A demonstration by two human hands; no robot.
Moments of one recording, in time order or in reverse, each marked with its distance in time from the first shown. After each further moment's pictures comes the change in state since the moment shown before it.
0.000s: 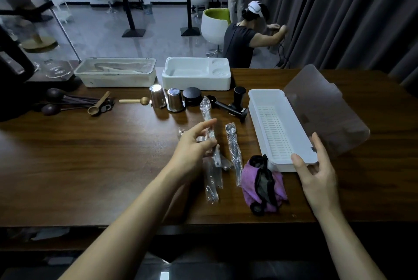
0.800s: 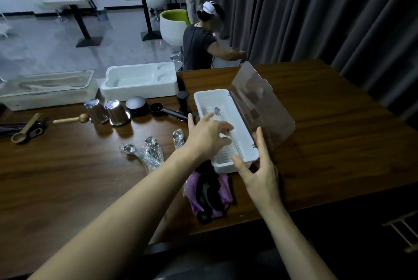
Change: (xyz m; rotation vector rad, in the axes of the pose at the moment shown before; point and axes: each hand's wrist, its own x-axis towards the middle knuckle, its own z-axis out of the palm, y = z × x) left_hand 0.083 0.021 0.148 1.081 -0.237 0.244; right_hand 0.000 0.002 -0.002 0.002 -0.002 -0.017
